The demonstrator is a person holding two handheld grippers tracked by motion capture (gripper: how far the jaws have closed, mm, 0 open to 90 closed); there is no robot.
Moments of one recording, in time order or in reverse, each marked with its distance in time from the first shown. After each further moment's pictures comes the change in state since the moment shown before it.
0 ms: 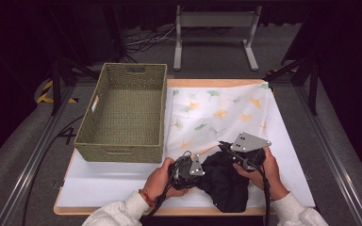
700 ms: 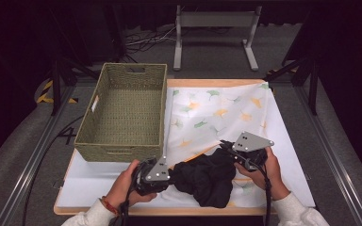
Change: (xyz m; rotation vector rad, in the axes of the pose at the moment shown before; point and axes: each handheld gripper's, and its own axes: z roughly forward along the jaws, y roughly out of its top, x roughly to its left) left arm -0.004 -0.040 -0.082 -0.105 -0.022 0.048; right arm -0.001 0.002 -0.004 -0.016 -0.008 0.000
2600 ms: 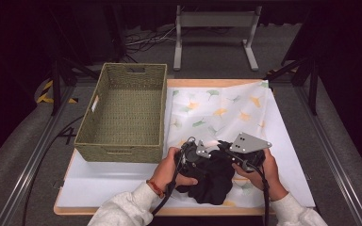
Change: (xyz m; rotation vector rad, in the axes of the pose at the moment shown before) left arm 0.034 0.059 0.086 0.091 -0.031 -0.176; right arm 0.005 0.003 0.000 -0.012 0.001 -0.014
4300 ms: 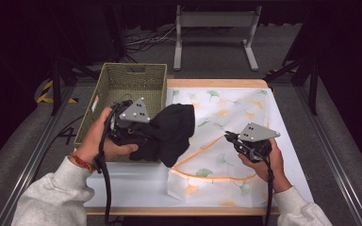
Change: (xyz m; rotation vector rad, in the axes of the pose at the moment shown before) left arm 0.030 -0.001 -0.205 -0.094 0.141 0.148; right arm -0.029 -0.002 0.000 -0.008 -0.052 0.057
